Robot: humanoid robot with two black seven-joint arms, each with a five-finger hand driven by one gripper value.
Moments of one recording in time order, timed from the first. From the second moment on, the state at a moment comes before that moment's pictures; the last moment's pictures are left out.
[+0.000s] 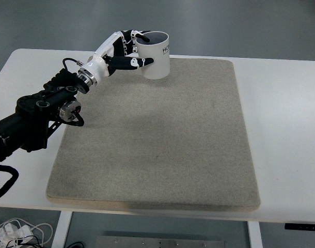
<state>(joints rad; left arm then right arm) -1.01 0.16 -0.30 -0.51 0.39 -0.18 -0.61 0.02 0.00 0.00 0.18 -0.01 -0.01 -0.03</state>
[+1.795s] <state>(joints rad) -0.92 0.09 -0.31 -0.50 0.55 0.02 -0.61 0.02 0.00 0.00 0.18 -0.01 -0.01 -0.03</state>
